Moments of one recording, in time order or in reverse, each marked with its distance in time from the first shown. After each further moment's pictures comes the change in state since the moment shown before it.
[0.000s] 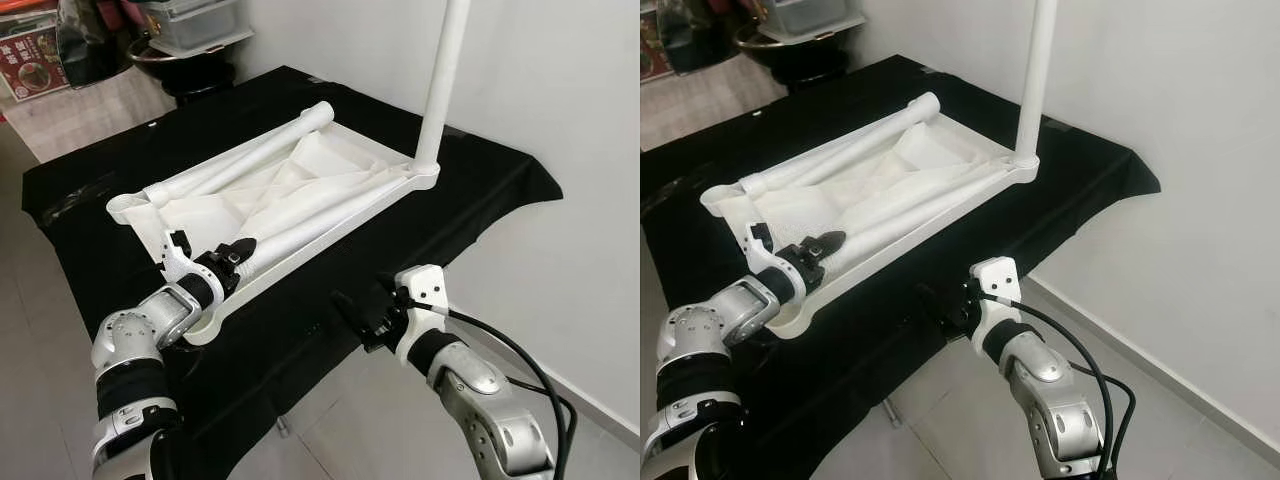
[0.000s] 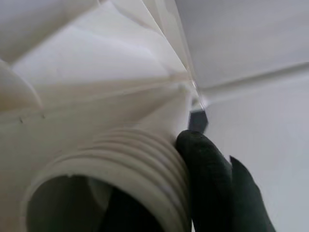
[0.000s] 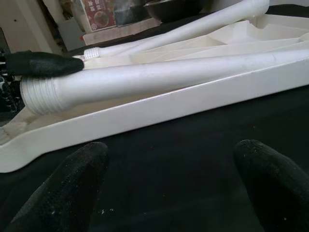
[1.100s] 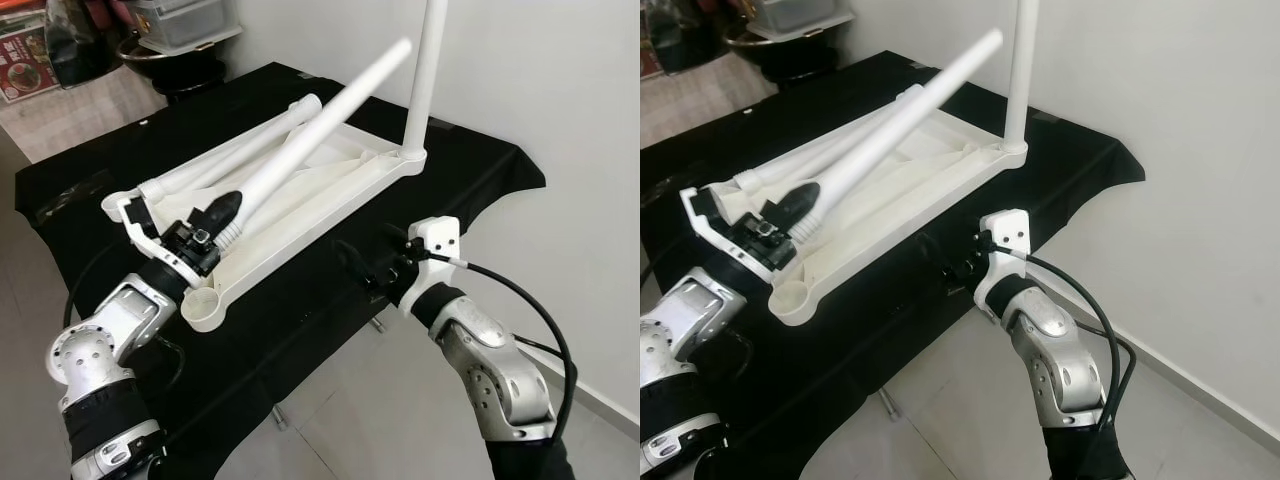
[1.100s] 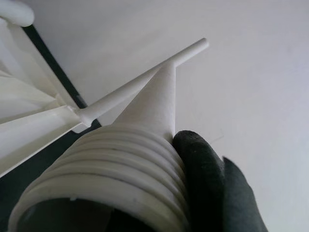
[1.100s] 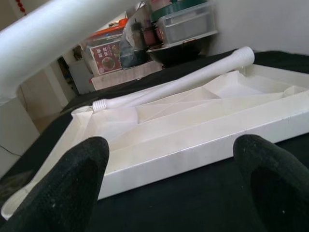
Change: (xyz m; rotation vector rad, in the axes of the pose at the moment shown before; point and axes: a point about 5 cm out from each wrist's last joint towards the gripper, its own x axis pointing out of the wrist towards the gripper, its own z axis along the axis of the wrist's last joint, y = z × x) left arm -0.051 -0.063 0.021 0.088 -0.126 -0.453; right arm 0.019 -0.013 0.045 0.067 -0.160 0.037
